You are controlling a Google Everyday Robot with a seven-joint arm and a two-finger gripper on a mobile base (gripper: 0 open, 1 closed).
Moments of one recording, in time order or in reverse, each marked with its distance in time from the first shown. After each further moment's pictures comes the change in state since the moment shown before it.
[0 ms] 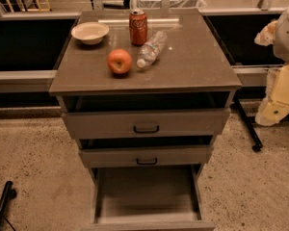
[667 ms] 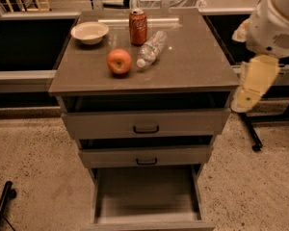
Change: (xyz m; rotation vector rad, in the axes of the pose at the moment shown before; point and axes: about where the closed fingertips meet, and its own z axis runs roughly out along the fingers) arm -0.026 -0.026 0.024 -0.017 -0.027 -0.023
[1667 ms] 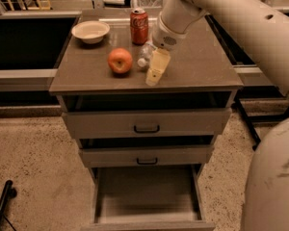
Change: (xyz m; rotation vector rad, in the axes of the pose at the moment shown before) arm -0.172 -0.118 0.173 -0.076 -0.224 -0.138
